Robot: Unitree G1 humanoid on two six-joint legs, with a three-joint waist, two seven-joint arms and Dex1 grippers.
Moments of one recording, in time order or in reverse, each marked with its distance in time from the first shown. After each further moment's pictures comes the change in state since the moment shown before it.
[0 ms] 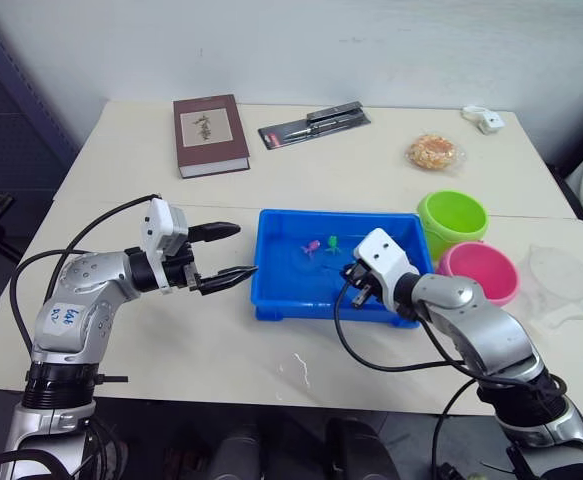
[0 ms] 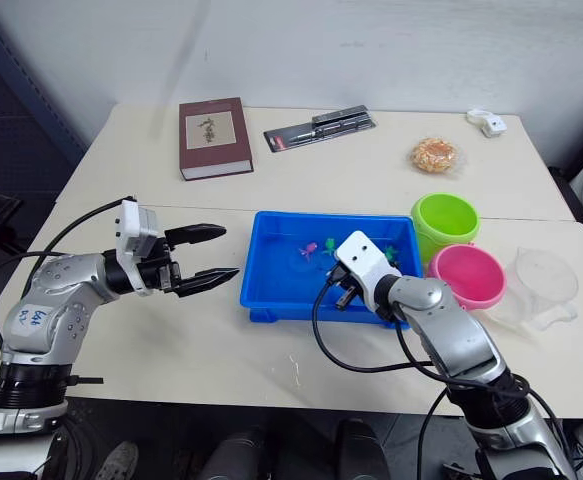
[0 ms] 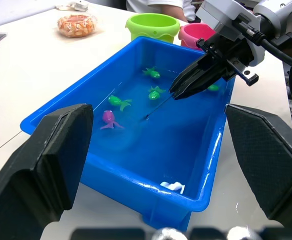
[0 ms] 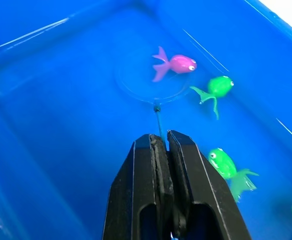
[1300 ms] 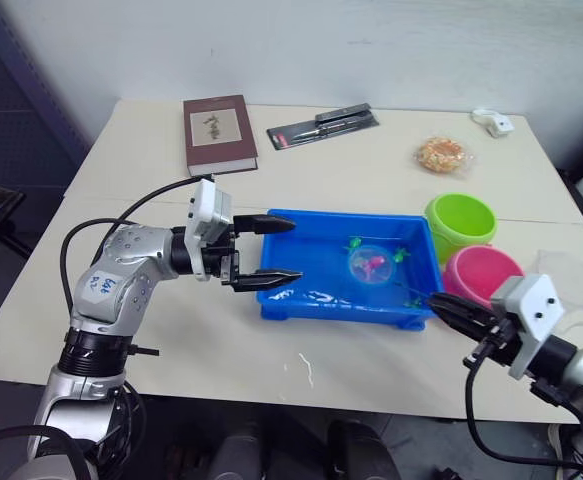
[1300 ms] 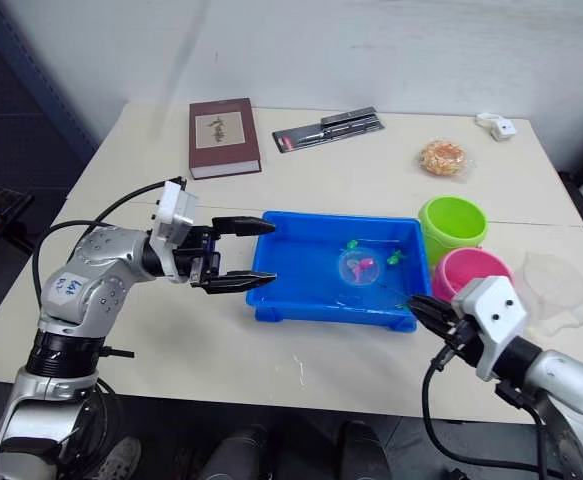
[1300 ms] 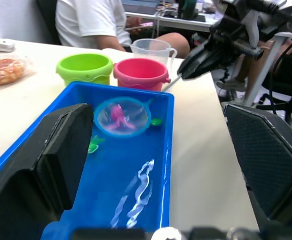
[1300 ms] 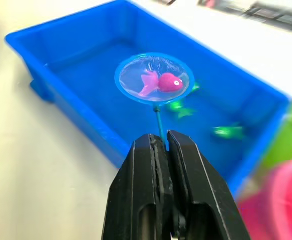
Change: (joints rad) left arm -0.211 -0.096 -0.165 0.036 -0.052 0.048 -0.124; right arm 0.735 -0.074 -0.794 -0.414 0.327 -0.316 0.244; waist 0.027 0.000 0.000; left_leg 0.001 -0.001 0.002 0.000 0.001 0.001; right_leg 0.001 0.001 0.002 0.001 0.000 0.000
